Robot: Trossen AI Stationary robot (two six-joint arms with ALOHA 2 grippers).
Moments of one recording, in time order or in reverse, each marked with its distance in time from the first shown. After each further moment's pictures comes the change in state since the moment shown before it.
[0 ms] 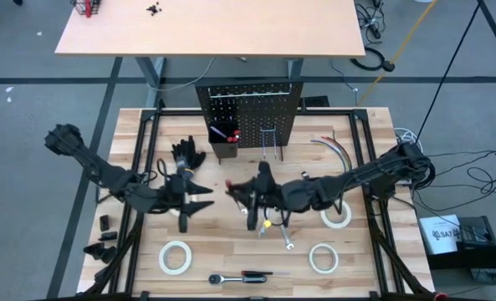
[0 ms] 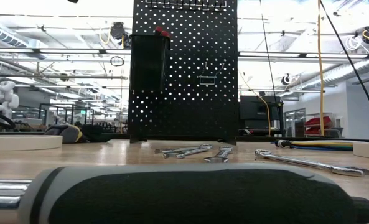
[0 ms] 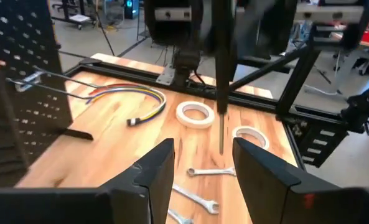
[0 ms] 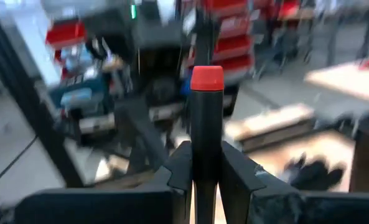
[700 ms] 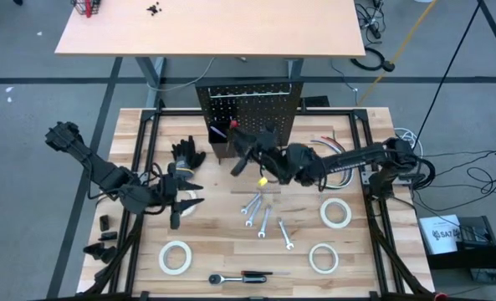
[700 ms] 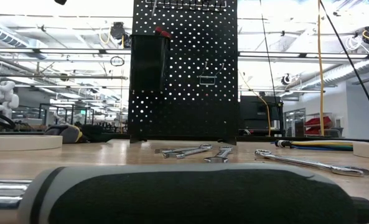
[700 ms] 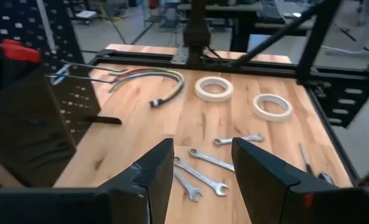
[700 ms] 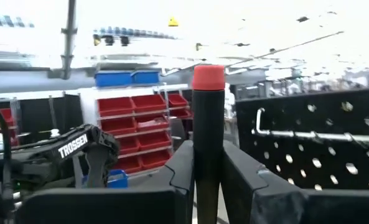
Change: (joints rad) left arm -0.047 -0.089 0.000 -0.232 -0.062 0.041; right arm -0.236 0.073 0.000 0.541 0.125 -0.371
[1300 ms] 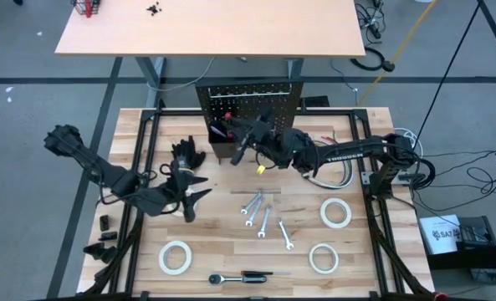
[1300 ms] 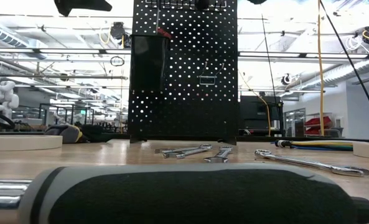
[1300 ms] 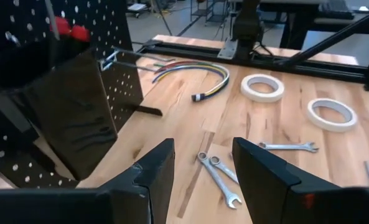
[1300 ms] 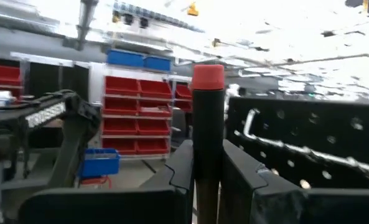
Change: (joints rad) left arm 0.076 0.101 0.000 0.002 -0.114 -0.087; right arm -0.118 0.001 0.000 -0.073 -0.199 -0.101
